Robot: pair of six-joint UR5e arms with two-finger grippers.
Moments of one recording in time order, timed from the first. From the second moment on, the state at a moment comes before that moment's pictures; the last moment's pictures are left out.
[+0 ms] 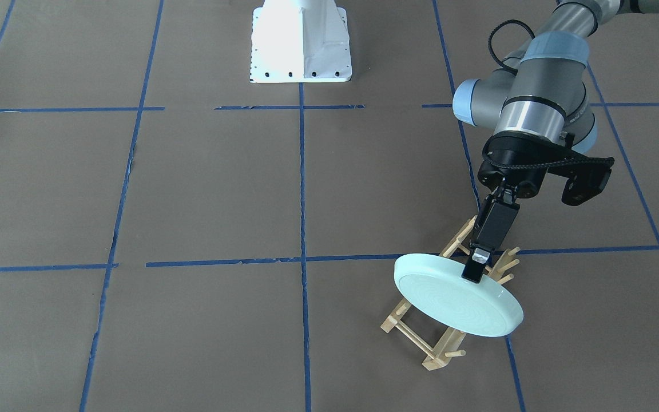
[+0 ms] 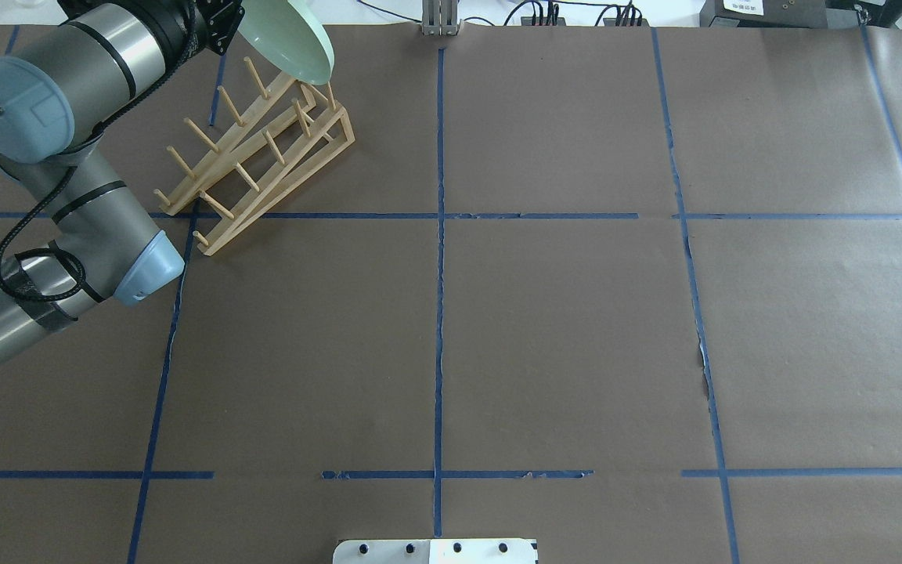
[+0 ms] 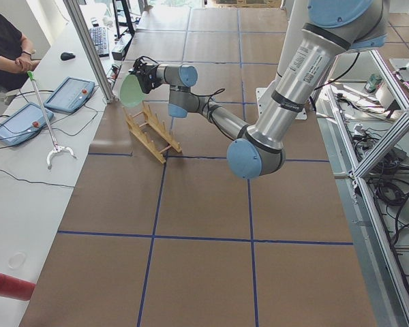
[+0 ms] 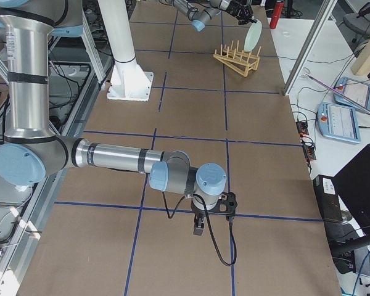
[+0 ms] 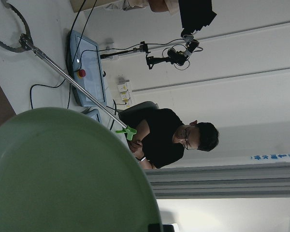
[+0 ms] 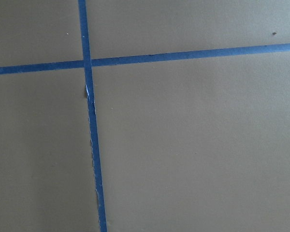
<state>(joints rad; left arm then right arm) -0.85 -2.12 -1.48 -2.81 -1.37 -2.11 1.62 -1.62 1.56 -1.63 2.31 -0.02</state>
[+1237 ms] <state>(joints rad) -0.82 -2.12 -1.39 -2.84 -1.36 -2.11 1.62 -1.62 1.56 -1.63 2.31 -0.02</state>
